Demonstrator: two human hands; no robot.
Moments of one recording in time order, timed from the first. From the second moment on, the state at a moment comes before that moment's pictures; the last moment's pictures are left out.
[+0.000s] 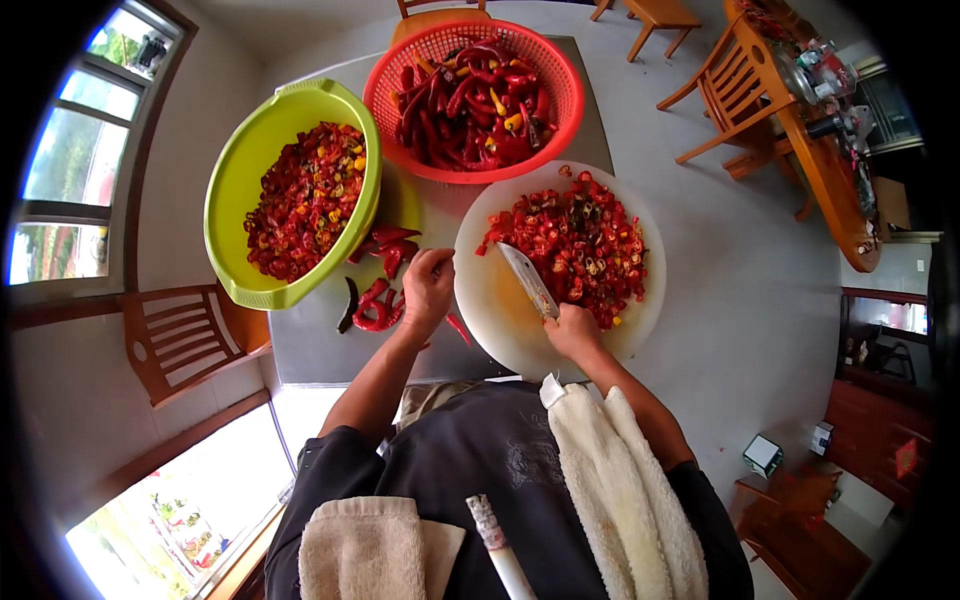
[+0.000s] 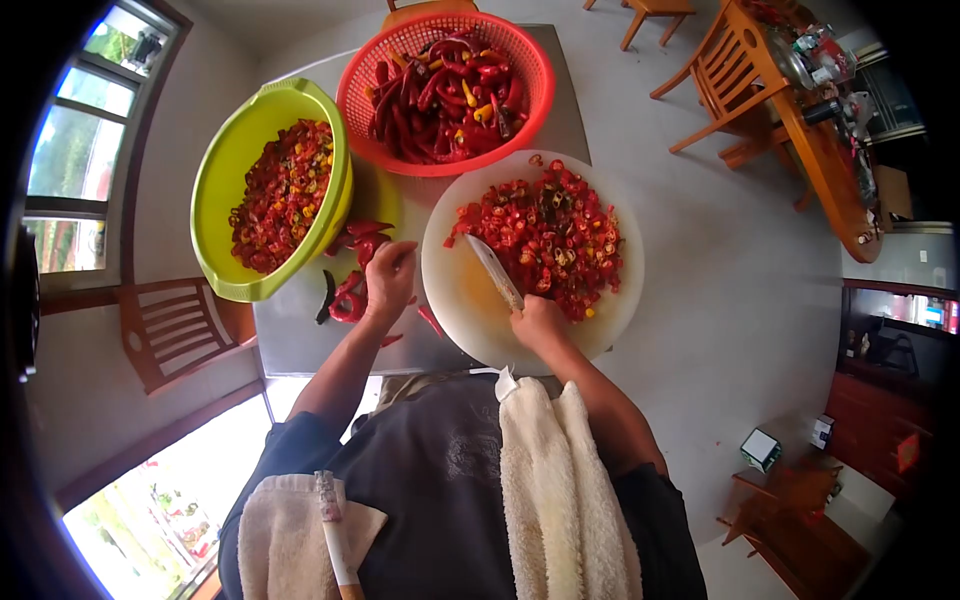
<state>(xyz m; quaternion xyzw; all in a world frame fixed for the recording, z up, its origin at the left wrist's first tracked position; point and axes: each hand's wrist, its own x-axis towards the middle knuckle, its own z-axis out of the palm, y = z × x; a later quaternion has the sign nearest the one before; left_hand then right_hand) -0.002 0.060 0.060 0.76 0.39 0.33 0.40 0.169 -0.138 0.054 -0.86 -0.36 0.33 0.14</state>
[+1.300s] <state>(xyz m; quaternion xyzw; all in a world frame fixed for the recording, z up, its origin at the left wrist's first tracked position) 0.267 0.246 0.059 0.98 -0.01 -0.17 0.07 0.176 -0.151 0.063 -0.87 -0.33 0.35 0.15</state>
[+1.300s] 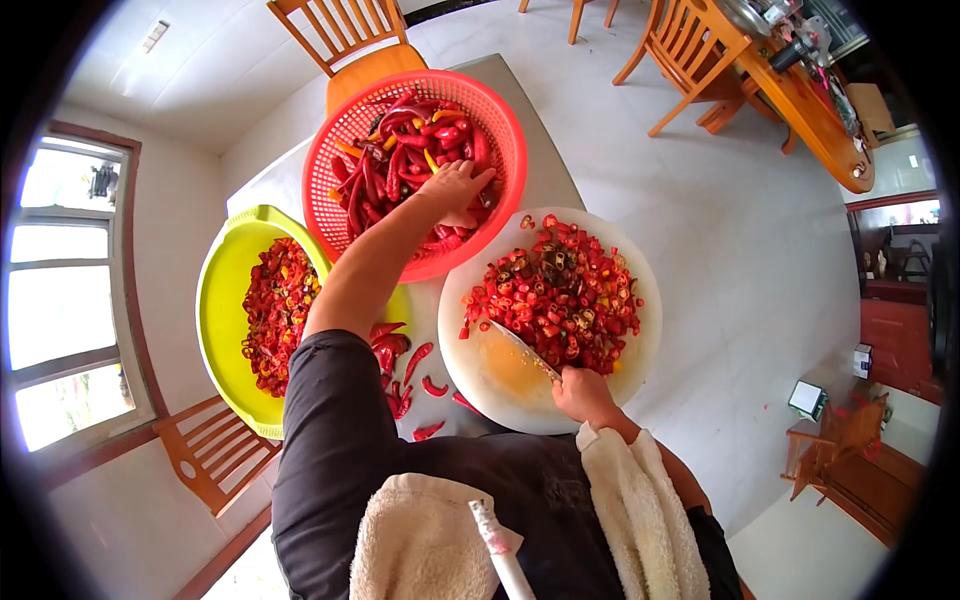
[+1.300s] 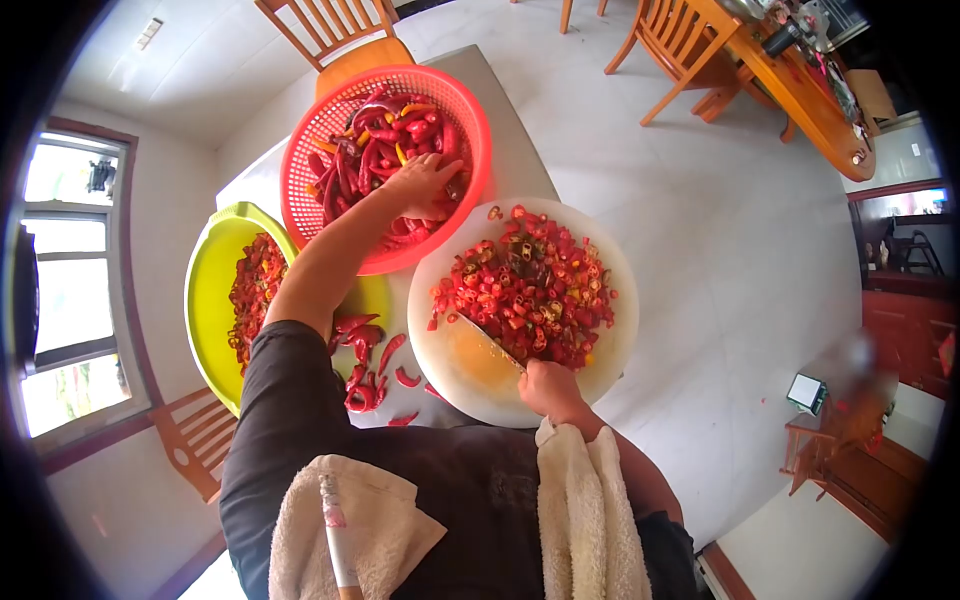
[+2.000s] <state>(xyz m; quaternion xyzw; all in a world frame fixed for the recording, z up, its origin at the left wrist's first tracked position) 0.263 0.246 0.036 0.98 -0.07 -0.10 -0.13 0.175 -0.151 0.062 -0.87 -0.30 0.35 0.16</state>
